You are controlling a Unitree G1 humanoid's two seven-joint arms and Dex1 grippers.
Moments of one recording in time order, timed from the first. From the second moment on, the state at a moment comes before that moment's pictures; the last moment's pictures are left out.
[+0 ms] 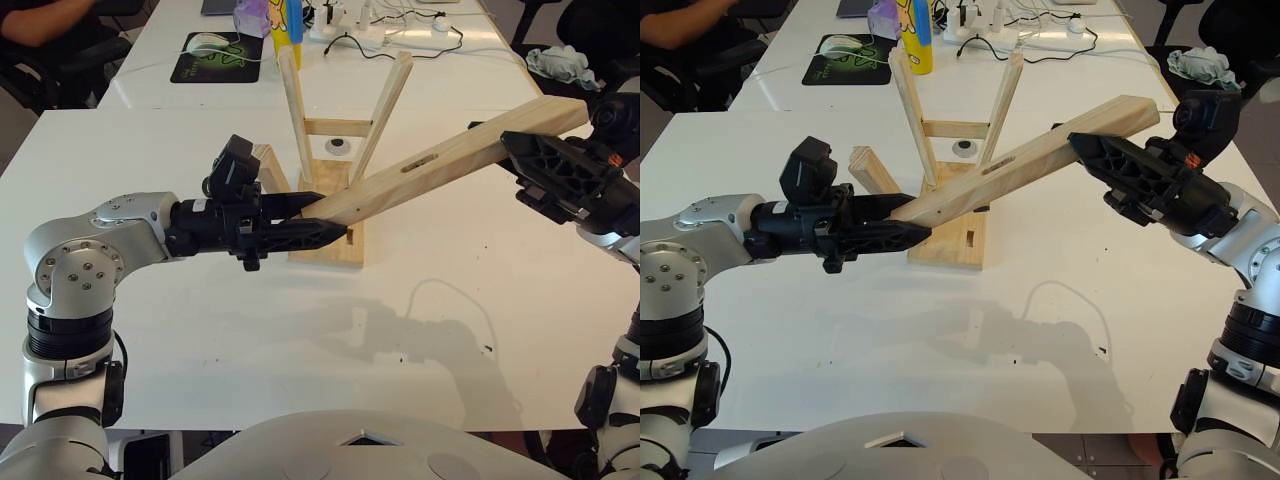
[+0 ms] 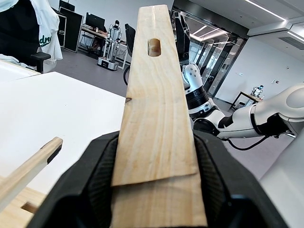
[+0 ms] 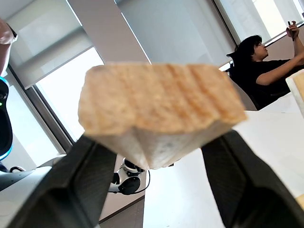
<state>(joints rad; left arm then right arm) -0.42 0.64 0.05 -0.44 -1.22 1.01 -0.78 -0.35 -0.75 -0.42 -0.11 1.49 1.10 0.92</state>
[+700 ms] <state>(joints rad) -0.41 0.59 0.08 -0.42 -1.26 1.00 -0.74 -0.32 -0.76 -0.37 -0.12 1.34 1.09 1.00</state>
